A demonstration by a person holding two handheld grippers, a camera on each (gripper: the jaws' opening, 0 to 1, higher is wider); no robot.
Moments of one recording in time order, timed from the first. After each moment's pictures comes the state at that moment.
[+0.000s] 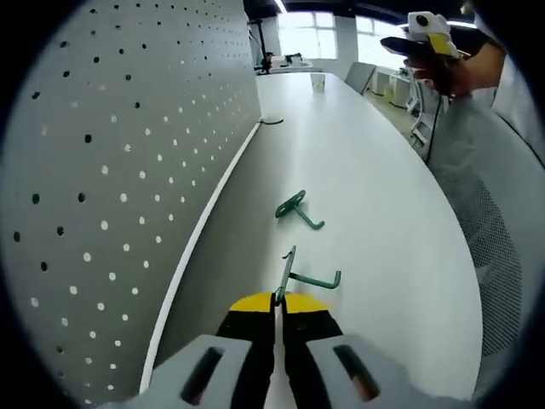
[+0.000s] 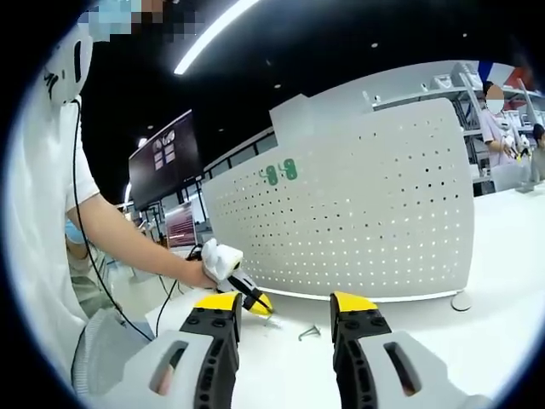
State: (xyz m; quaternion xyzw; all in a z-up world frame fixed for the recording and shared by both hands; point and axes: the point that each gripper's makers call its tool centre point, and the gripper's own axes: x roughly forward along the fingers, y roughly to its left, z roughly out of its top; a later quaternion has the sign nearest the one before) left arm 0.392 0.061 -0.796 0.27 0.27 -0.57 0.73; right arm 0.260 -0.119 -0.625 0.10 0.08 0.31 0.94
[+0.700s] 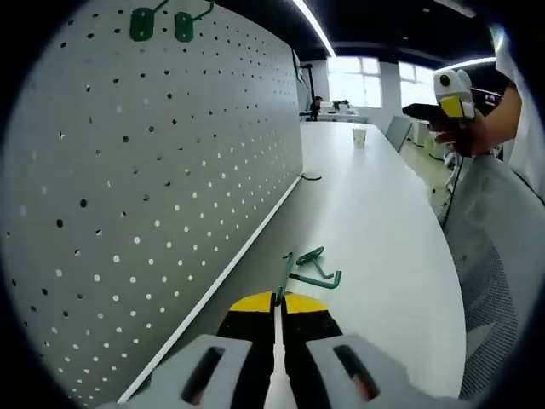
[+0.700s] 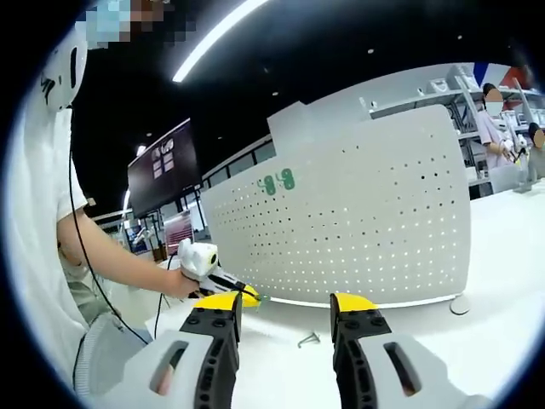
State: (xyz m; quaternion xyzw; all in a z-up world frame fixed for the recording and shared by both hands) left arm 0.385 0.069 -0.737 0.18 0.20 -0.50 0.83; right arm 0.260 -0.123 -0.617 0.11 0.06 0.30 0.95
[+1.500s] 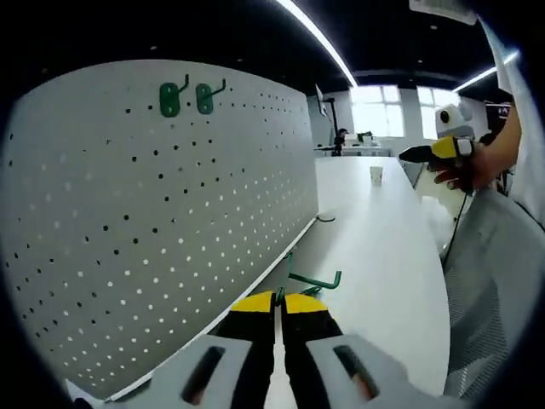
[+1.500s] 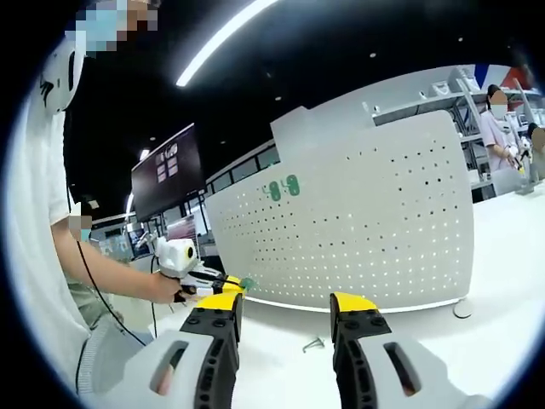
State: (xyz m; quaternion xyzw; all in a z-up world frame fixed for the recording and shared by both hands) left arm 0.360 0.074 -0.676 0.13 0.11 -0.45 0.88; right arm 0.258 -0.119 -0.608 0.12 0.05 0.31 0.94
